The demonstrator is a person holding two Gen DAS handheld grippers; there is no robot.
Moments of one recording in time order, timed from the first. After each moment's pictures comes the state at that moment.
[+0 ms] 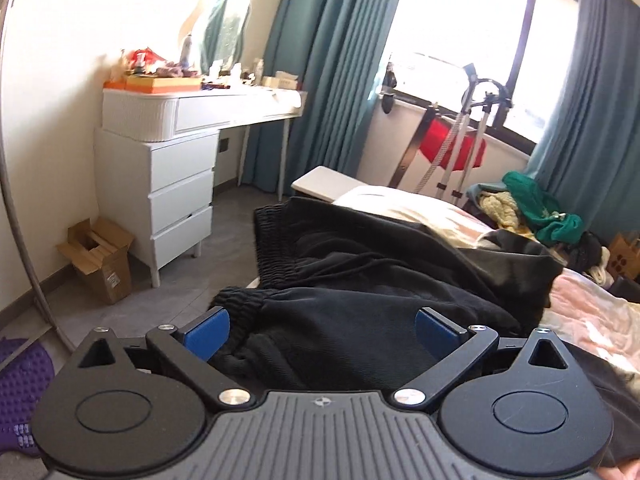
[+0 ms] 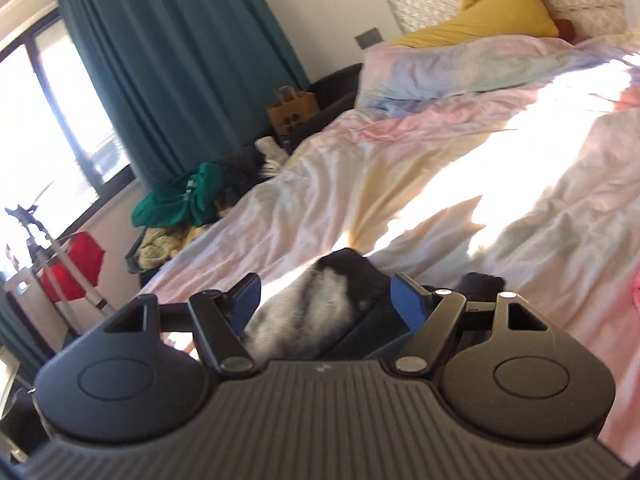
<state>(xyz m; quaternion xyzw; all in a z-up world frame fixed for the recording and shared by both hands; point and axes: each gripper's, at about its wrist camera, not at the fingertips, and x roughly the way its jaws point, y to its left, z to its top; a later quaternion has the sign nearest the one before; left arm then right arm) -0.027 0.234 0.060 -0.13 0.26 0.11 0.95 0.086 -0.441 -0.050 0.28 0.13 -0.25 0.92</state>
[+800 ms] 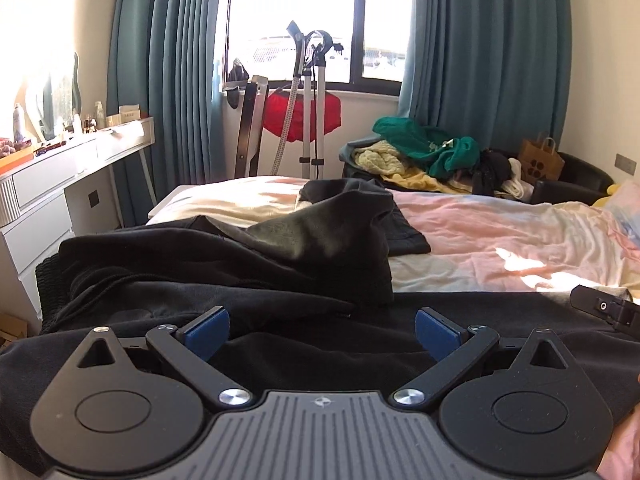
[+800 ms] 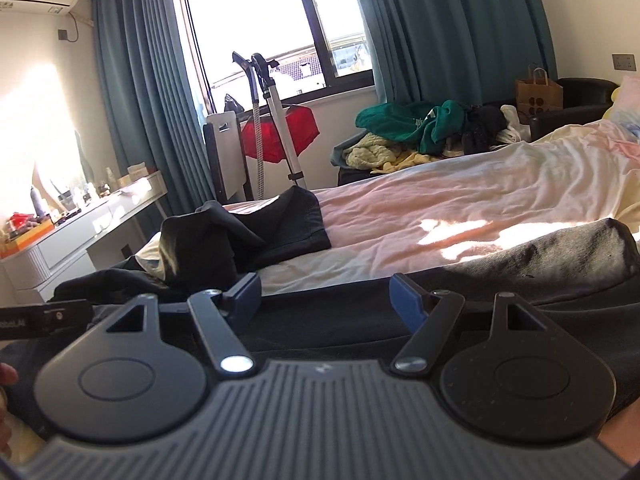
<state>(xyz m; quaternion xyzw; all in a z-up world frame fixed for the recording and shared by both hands) 0.104 0.019 -0.008 0.00 0.26 -0.03 0.96 0.116 -0.262 -0.049 0.13 0.18 0.05 0.97</state>
